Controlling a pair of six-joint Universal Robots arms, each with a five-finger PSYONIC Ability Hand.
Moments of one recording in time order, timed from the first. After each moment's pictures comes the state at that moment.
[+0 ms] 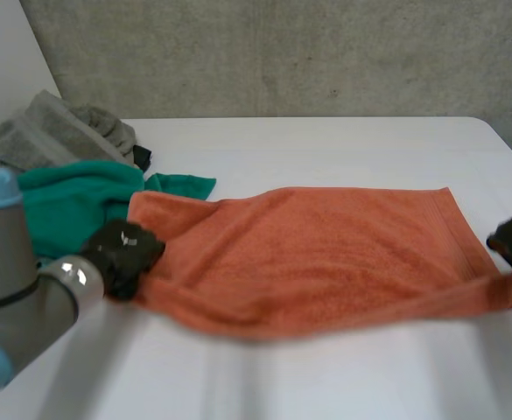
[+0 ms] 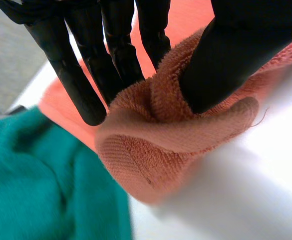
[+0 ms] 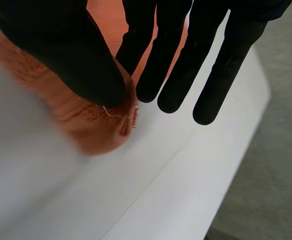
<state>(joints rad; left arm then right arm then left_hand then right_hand) 4.39 -1.88 -1.68 3.06 -1.43 3.78 1.50 -1.28 1.63 0.18 1.43 2.14 1.13 1.20 1.19 1.21 0.98 1.13 1.18 1.19 1.20 1.00</state>
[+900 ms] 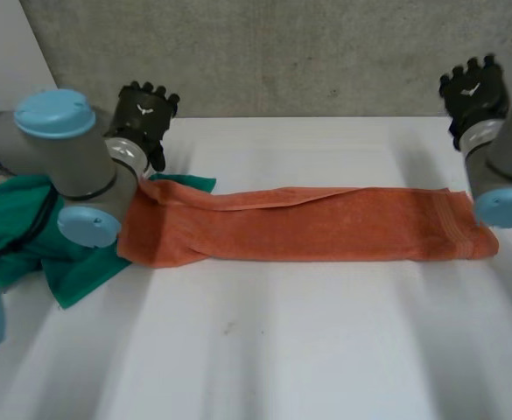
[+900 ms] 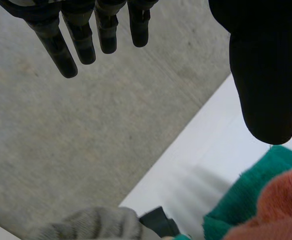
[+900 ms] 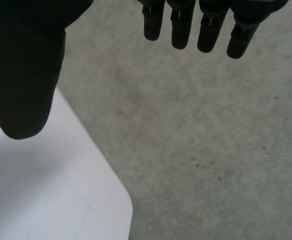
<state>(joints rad) 4.34 -2.36 -0.88 3.28 -1.56 3.66 1.74 -0.76 0.81 -0.17 1.58 2.44 0.19 0.21 0.21 0.20 0.05 0.23 0.21 0.21 0.21 0.05</state>
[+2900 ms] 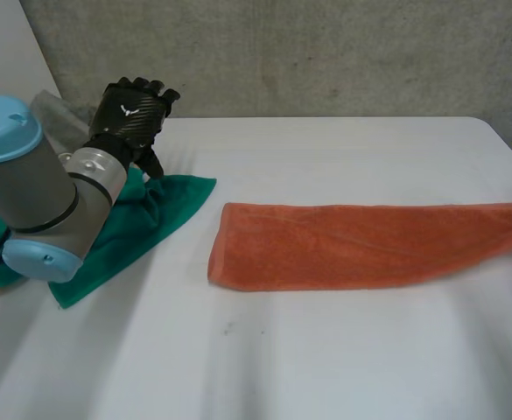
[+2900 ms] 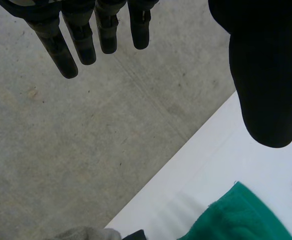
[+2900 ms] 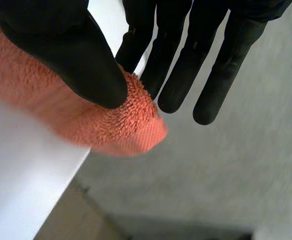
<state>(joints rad) 4.36 -2.02 -1.34 3.44 -1.46 3.54 1.35 -0.99 1.35 -0.24 1.41 2.16 0.21 0.21 0.22 0.21 0.05 1.10 1.18 1.19 1.20 1.00</state>
